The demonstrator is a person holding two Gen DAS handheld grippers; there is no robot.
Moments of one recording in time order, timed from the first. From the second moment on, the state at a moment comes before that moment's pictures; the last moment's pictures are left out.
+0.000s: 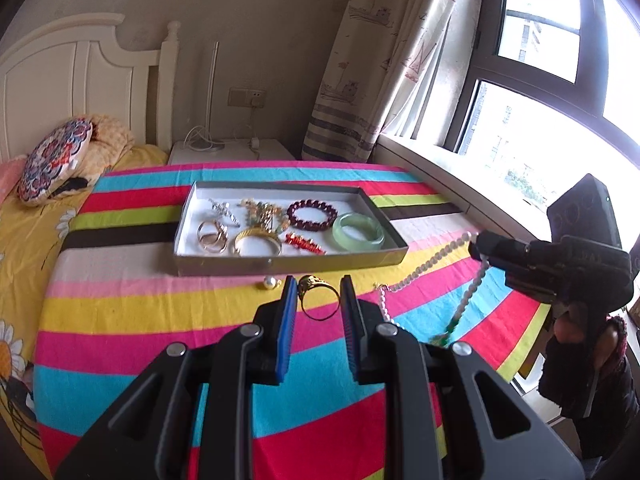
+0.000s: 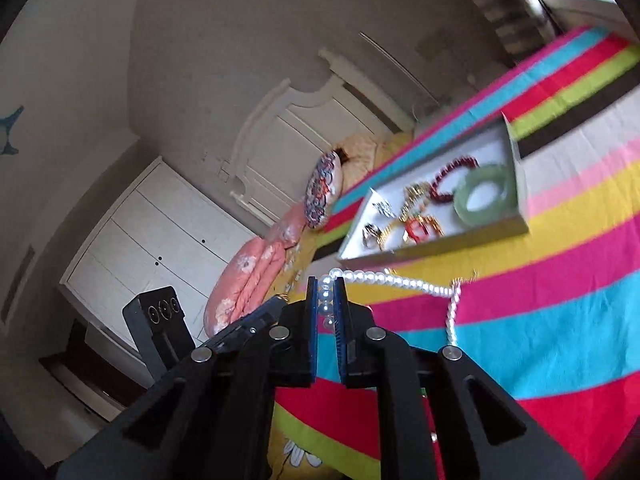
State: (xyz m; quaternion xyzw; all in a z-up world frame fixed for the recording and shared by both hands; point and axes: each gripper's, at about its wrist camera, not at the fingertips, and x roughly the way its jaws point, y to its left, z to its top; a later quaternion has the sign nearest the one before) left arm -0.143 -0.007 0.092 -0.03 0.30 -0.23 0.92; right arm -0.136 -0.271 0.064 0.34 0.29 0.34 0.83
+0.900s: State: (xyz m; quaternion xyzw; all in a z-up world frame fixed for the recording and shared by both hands) left arm -0.096 -0.025 0.137 0.01 0.29 -0.24 0.93; right arm -0.088 -0.256 0.180 0.27 0.21 0.37 0.86
